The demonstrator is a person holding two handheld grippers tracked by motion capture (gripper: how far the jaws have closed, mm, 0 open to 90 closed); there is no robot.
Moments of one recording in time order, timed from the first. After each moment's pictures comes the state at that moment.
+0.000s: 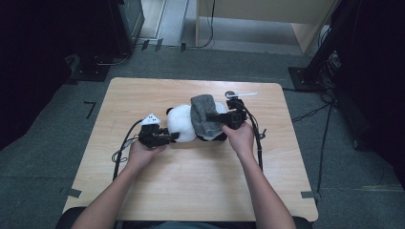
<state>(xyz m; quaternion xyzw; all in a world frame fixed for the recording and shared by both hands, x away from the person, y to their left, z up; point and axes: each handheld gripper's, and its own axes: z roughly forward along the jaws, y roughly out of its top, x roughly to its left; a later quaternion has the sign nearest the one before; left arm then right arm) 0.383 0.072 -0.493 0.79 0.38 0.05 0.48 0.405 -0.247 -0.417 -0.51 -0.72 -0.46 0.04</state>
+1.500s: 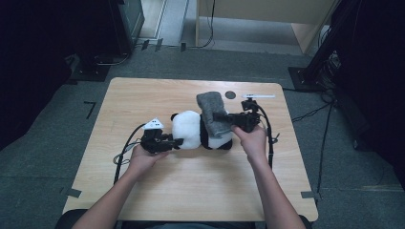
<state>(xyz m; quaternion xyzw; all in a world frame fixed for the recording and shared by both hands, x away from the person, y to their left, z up) 0.358 0.059 -0.481 0.80 0.35 0.01 0.48 0.374 -0.263 -0.393 -0.46 -0.70 -0.54 0.09</state>
